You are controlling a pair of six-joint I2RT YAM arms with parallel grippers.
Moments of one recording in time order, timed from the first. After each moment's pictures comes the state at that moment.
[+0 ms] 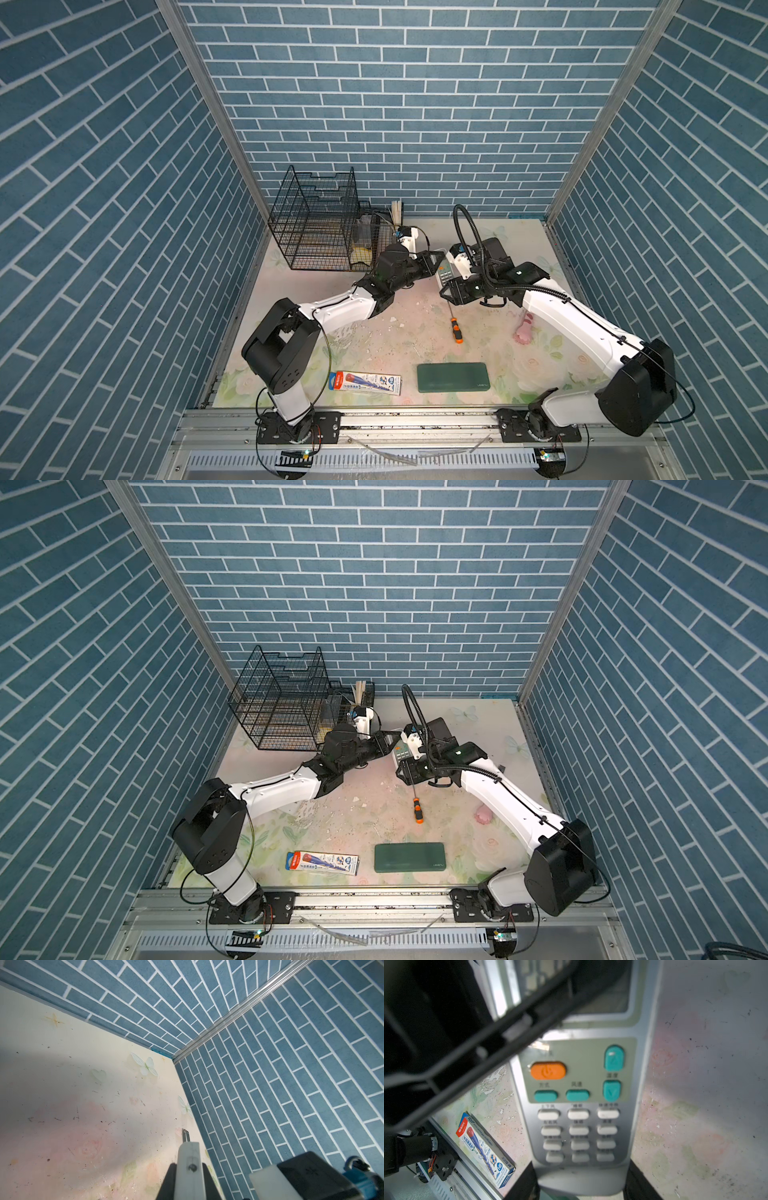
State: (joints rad) left arm -0.70 1.71 1.08 0.48 0.21 -0.91; right arm 0.60 1.39 1.19 -0.73 -0.26 0.17
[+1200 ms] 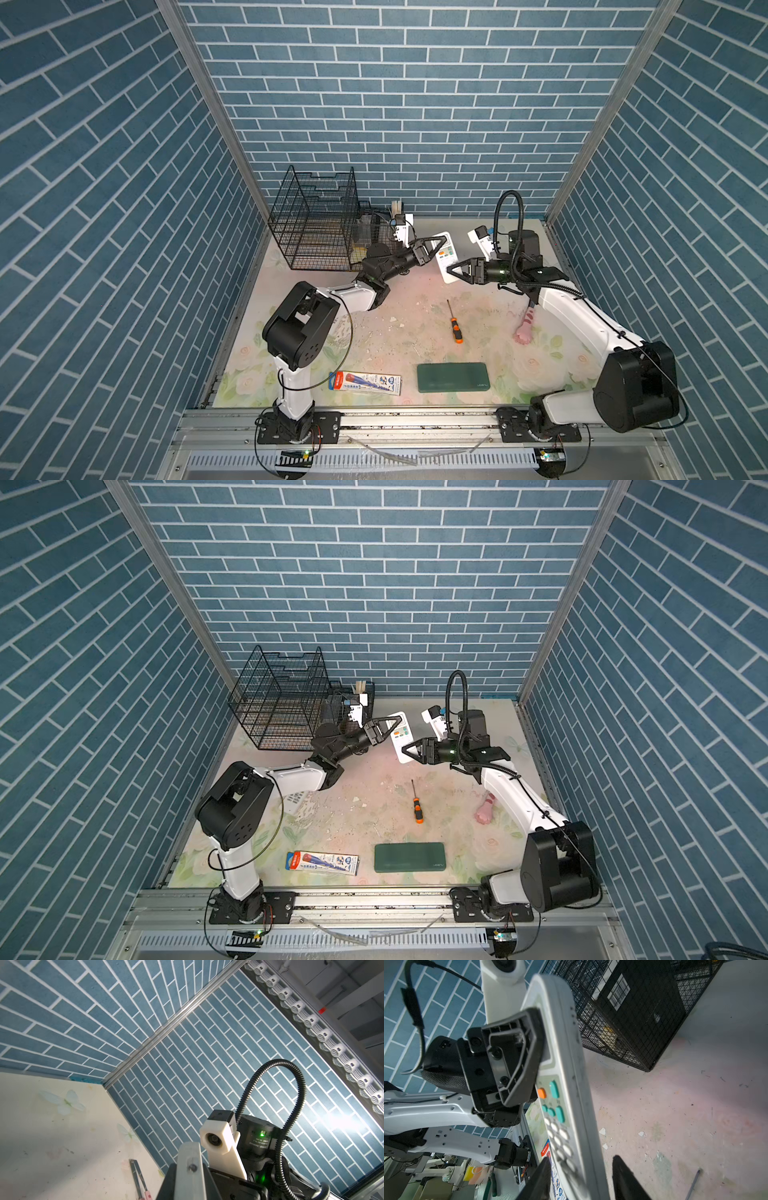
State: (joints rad) left arm -0.60 1.89 1.10 1.11 0.53 -1.07; right arm 0.30 1.39 1.04 -0.26 -0.94 0.29
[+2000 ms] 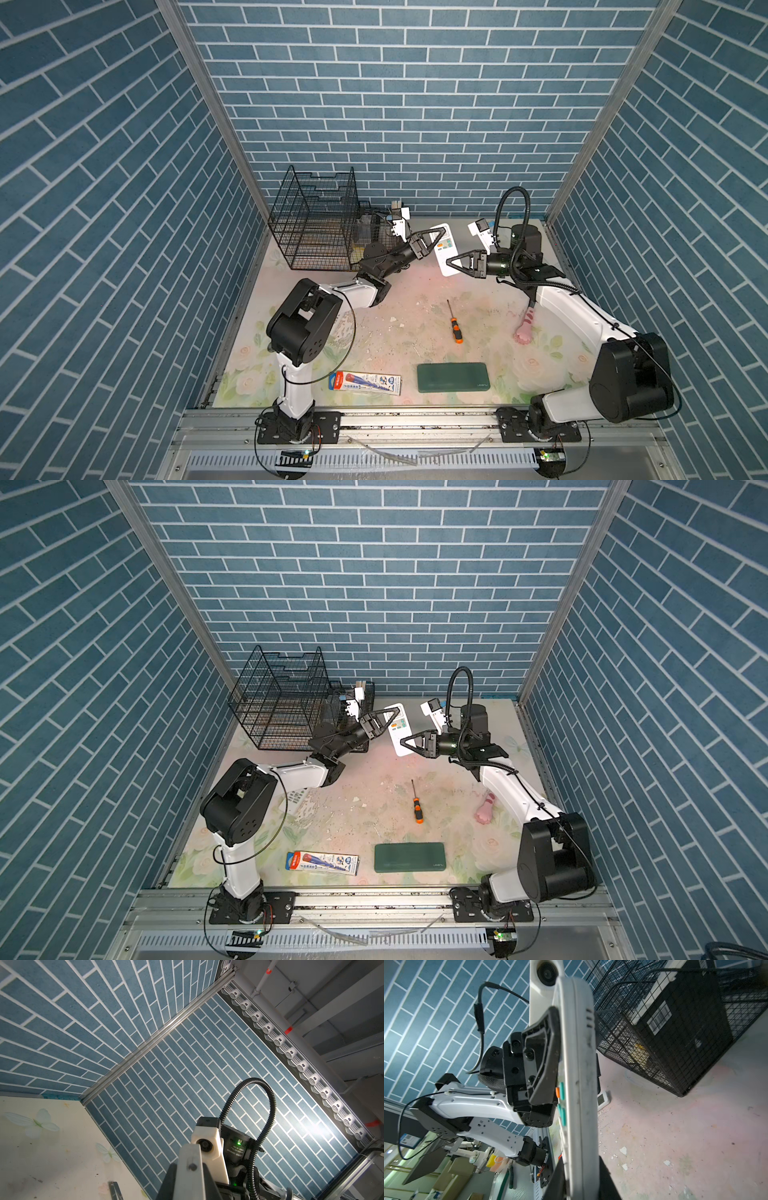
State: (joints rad) left arm -0.59 1.93 1.13 1.23 0.53 -1.17; right arm 0.29 1.43 1.04 -0.04 -1.11 0.40
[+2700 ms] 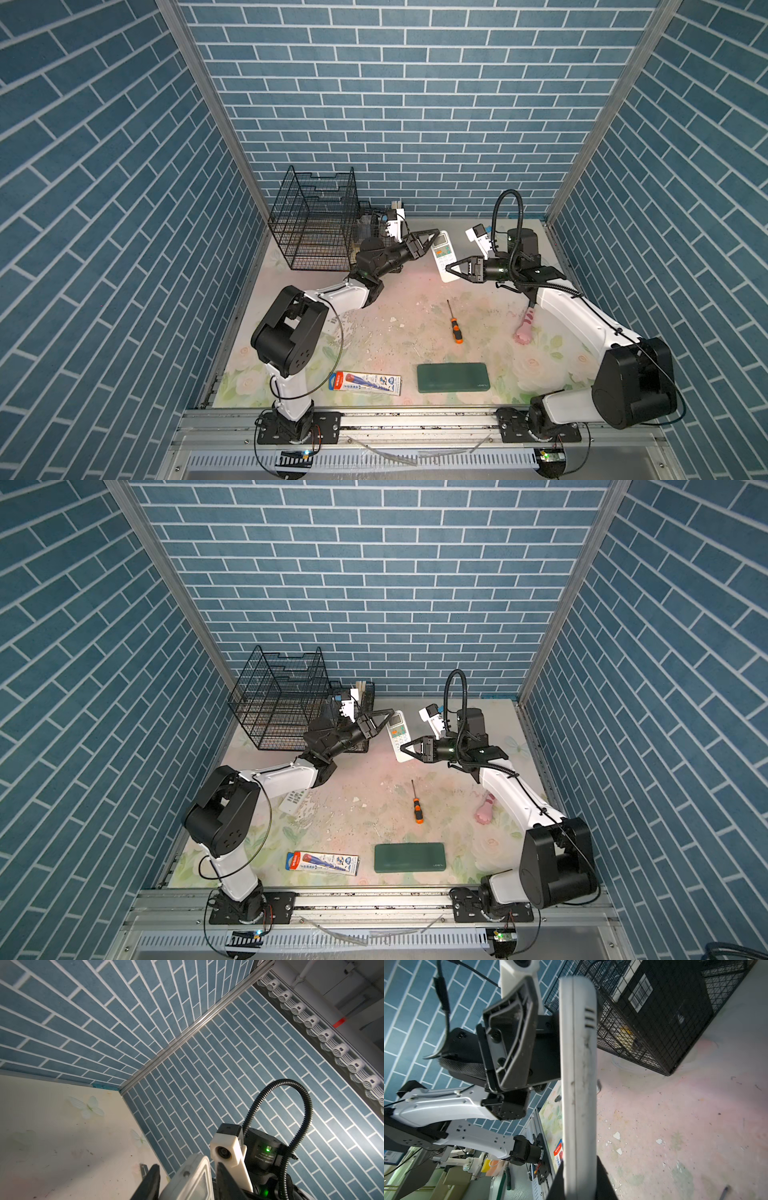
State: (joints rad) left arm -0.56 1.78 1.07 0.92 0.48 -1.04; right arm 0.30 1.39 1.05 -0.25 -0.97 0.33
